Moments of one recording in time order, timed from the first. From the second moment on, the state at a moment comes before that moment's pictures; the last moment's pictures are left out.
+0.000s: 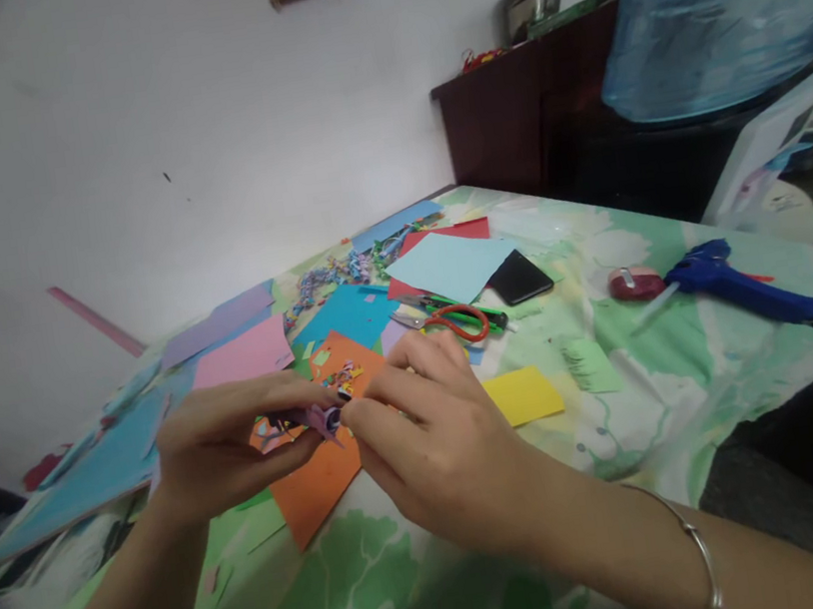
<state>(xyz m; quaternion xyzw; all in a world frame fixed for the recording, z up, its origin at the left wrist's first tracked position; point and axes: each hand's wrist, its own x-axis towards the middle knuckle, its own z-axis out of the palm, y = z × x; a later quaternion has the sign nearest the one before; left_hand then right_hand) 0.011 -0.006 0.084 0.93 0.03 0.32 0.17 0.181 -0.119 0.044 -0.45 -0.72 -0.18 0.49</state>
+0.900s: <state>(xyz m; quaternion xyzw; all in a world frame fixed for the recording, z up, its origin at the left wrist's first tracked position) 0.010 -0.006 0.084 0.93 0.02 0.33 0.16 0.183 -0.117 0.046 -0.44 -0.74 -0.19 0.48</state>
